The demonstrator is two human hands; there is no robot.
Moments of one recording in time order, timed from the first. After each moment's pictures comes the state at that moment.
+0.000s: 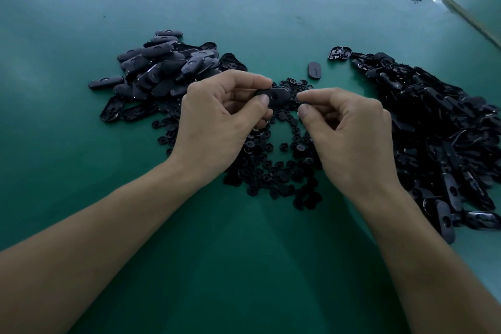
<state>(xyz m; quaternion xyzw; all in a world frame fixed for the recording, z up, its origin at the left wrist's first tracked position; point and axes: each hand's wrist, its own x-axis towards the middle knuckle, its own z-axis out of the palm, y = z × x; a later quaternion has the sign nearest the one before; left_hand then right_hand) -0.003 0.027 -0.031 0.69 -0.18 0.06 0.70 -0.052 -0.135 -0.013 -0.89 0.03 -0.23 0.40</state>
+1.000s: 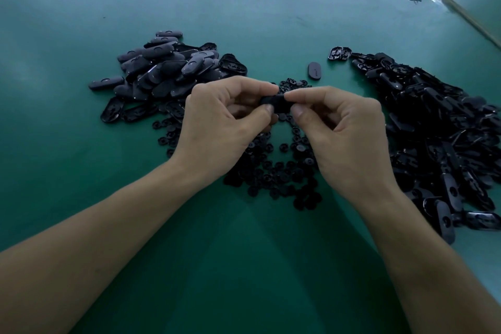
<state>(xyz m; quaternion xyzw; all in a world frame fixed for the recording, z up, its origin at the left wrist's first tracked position) -0.008 0.026 -0.028 0.71 -0.19 0.04 0.68 -0.055 -0.130 -0.010 -0.84 -0.02 -0.21 0.50</state>
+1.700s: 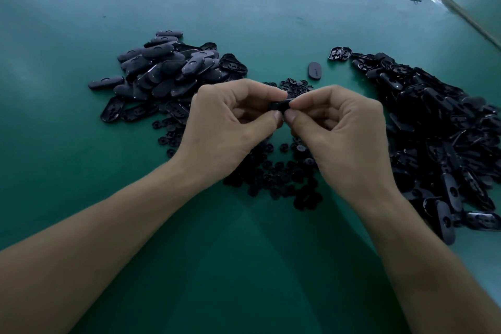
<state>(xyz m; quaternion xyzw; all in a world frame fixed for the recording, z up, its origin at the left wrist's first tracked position) -0.009 0.026 -0.026 0.72 -0.22 0.04 0.66 -0.055 -0.129 -0.011 -0.82 0.00 -0.20 0.53</state>
